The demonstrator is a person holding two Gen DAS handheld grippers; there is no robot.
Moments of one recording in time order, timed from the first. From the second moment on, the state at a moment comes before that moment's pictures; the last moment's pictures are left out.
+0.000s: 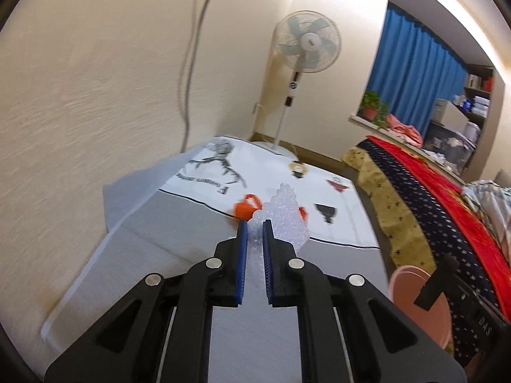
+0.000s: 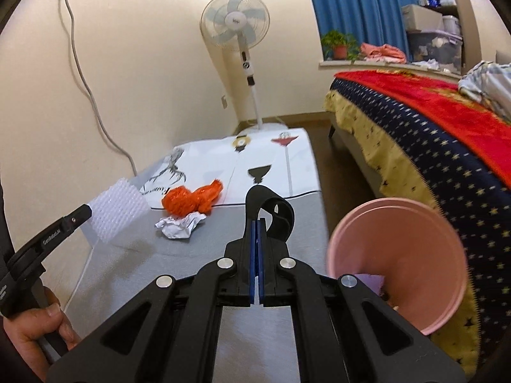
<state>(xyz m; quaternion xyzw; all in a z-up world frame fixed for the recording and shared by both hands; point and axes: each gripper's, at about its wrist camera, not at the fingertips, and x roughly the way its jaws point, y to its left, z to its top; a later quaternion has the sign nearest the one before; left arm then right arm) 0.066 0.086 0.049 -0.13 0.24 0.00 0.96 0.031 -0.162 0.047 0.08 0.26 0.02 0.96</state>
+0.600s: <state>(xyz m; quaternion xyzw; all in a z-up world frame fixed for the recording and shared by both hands) 0.024 -0.010 0.050 -0.07 0.24 -0.10 0.96 -0.012 -0.216 0.066 0.08 0.25 -0.04 0.96</state>
